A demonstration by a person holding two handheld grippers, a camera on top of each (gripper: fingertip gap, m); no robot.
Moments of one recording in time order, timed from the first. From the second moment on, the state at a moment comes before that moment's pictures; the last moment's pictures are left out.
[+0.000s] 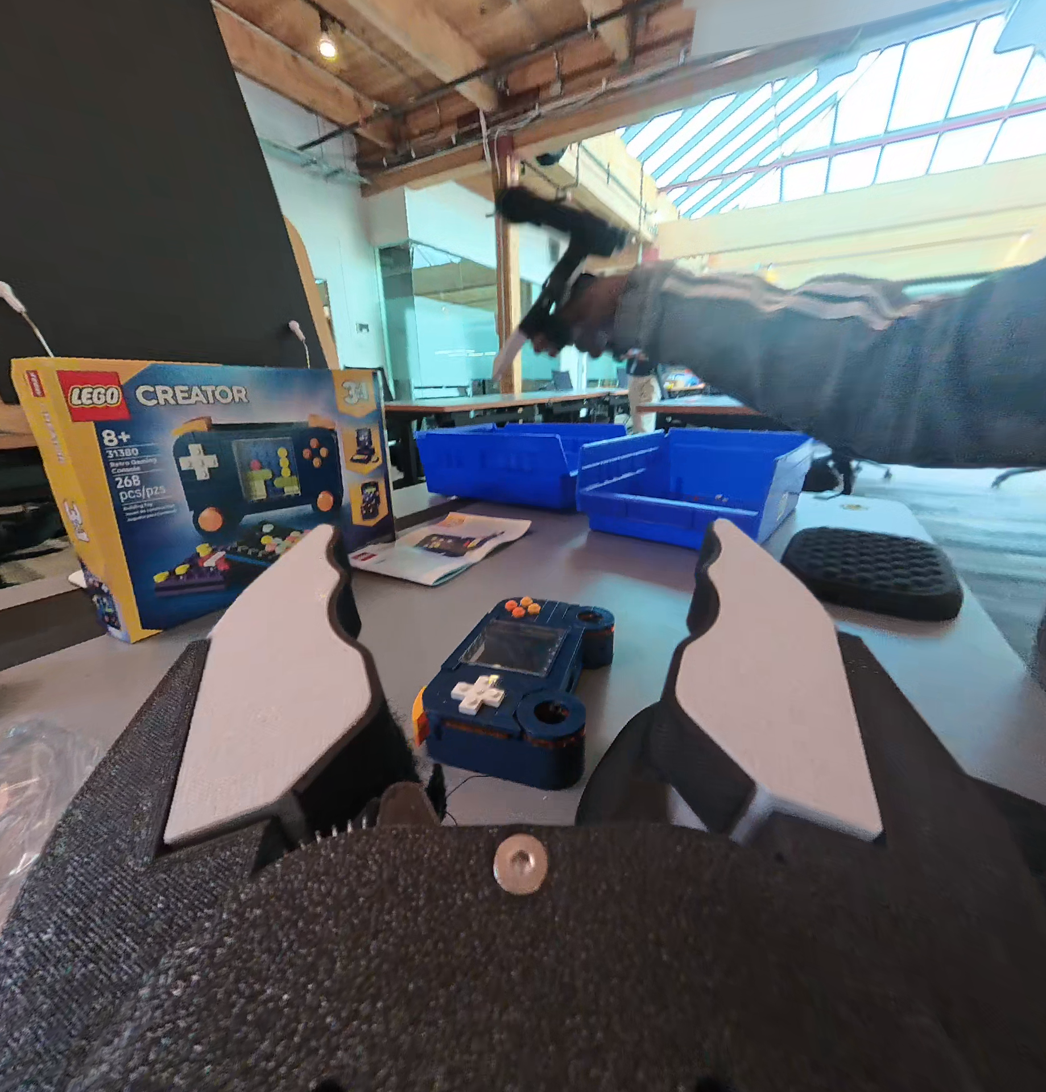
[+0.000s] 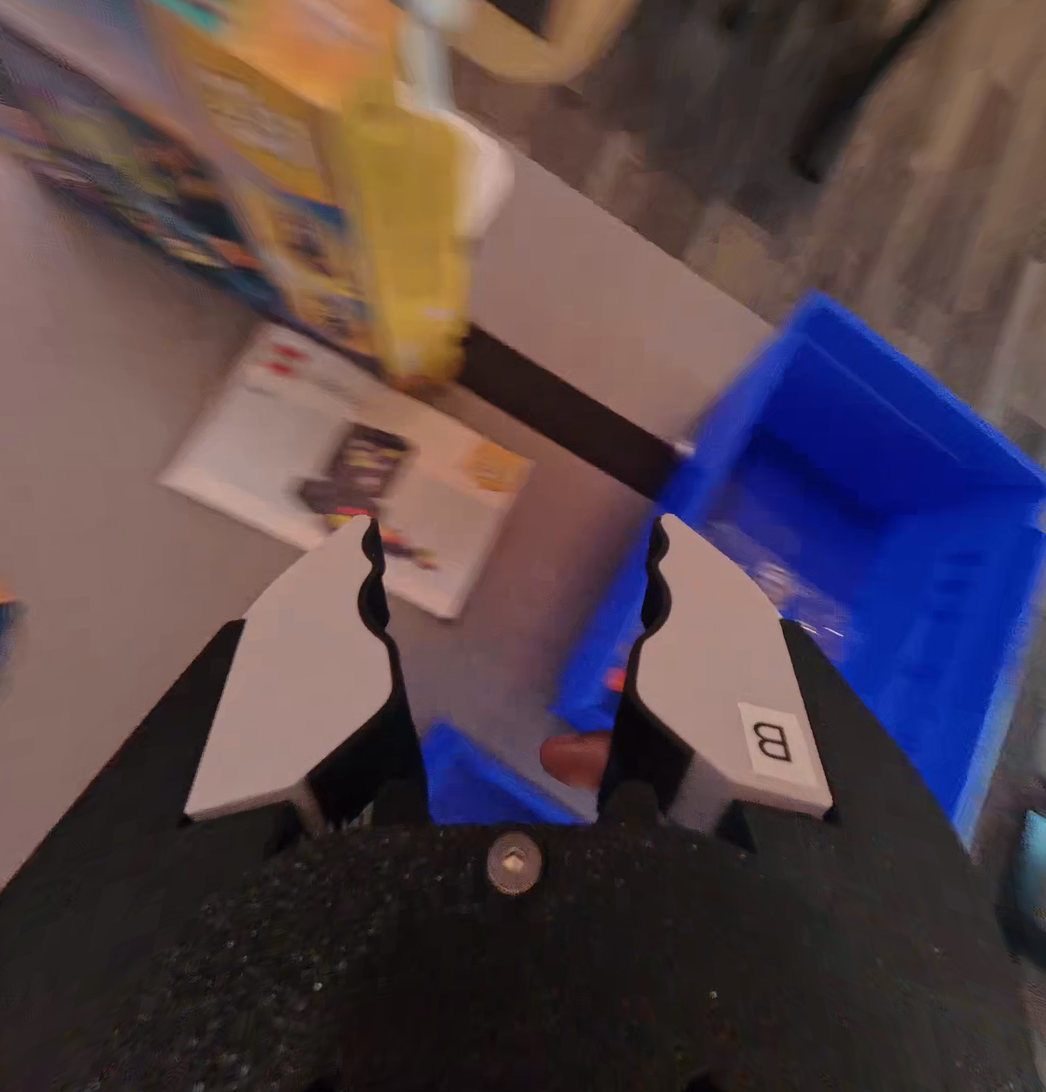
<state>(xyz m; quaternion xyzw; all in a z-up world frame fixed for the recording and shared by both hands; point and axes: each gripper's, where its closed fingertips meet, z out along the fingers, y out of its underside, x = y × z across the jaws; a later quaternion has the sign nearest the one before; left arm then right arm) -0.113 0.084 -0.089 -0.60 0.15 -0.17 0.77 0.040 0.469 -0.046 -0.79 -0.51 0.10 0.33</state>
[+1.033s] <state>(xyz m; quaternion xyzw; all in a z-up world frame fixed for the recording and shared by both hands) -0.113 0.117 -0.191 -0.85 0.19 -0.14 0.47 -0.123 0.124 -0.192 -0.40 -0.83 0.35 0.19</state>
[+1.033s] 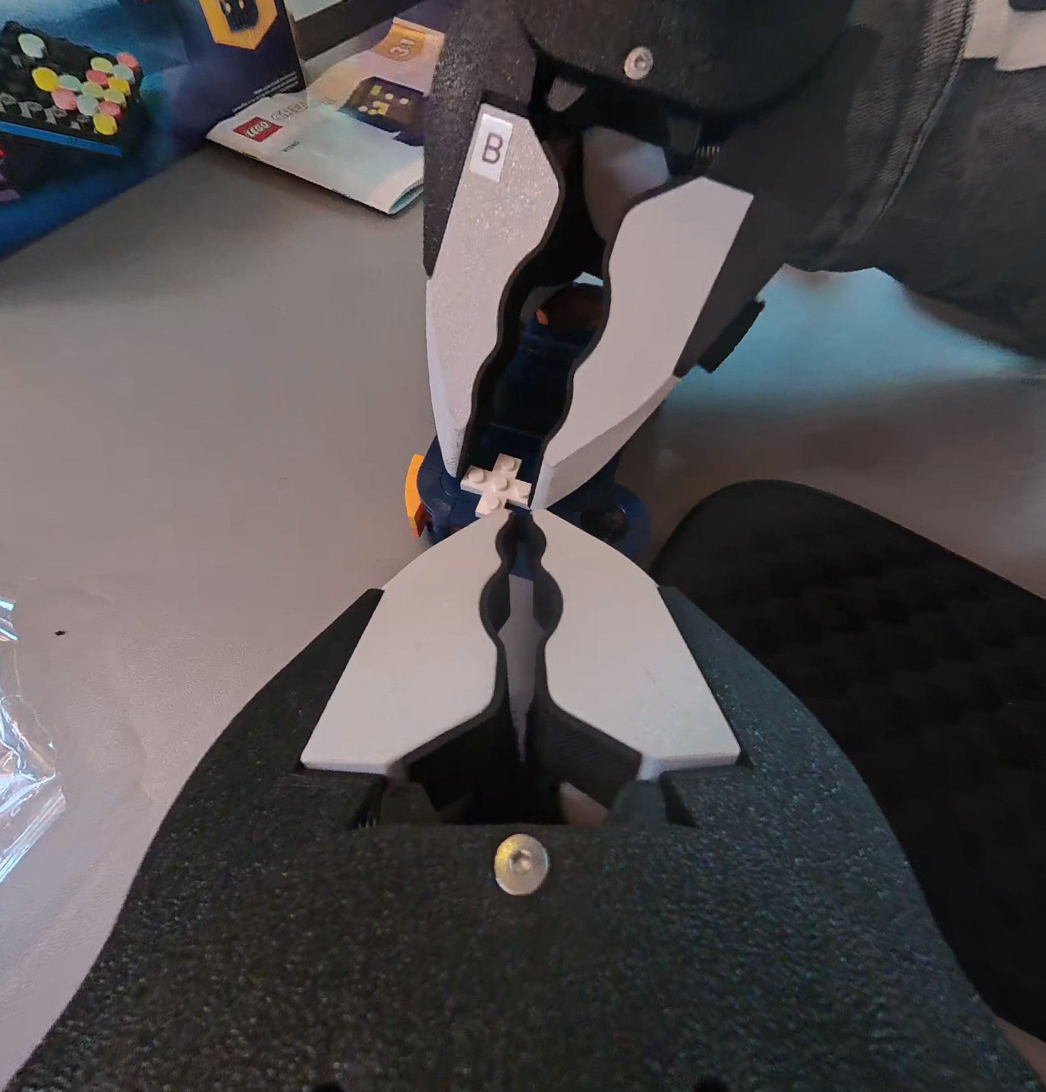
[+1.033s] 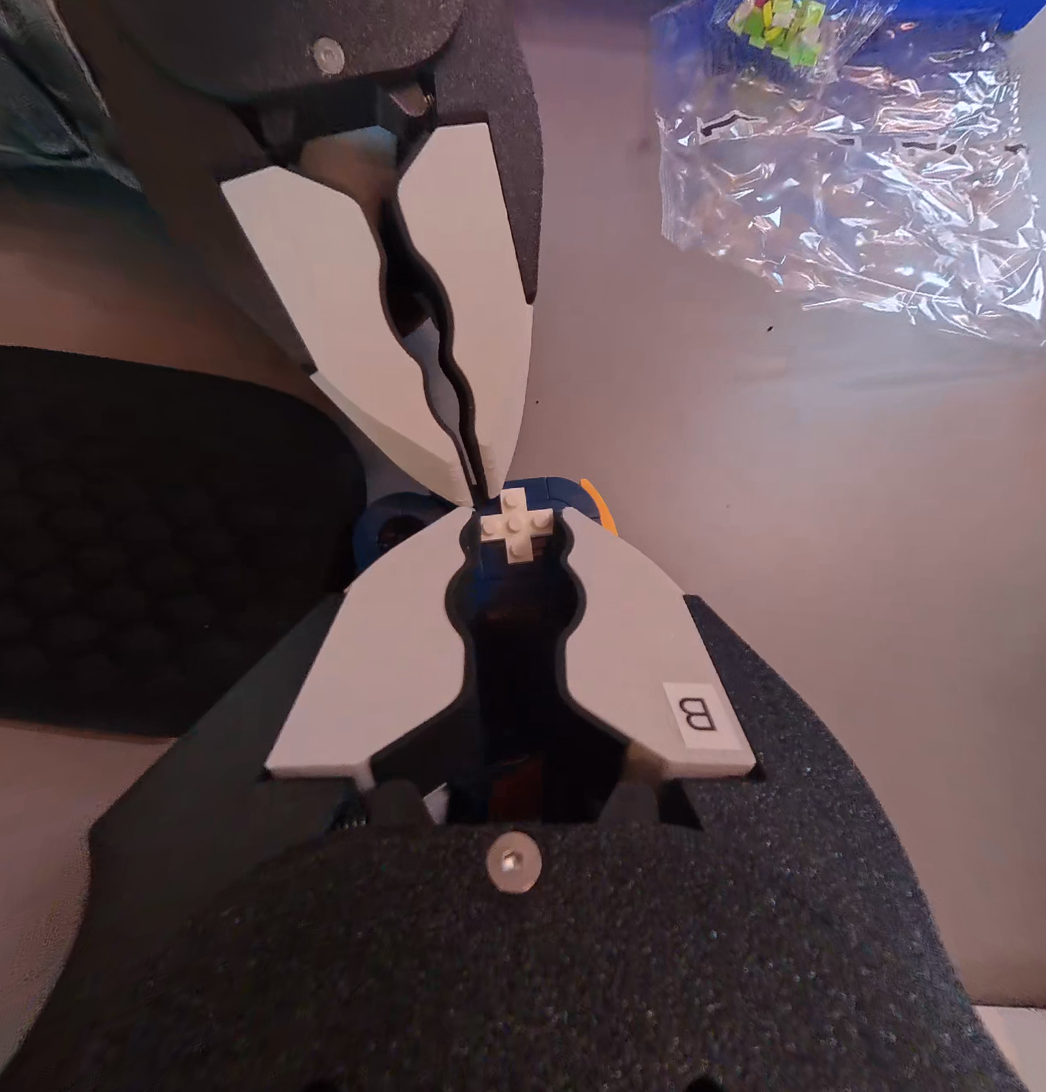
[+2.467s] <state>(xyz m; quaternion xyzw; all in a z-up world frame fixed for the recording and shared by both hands) -0.110 0.119 -0.191 -0.85 0.18 -0.14 0.47 -0.118 0.129 -0.195 -0.40 -0.90 0.13 0.10</state>
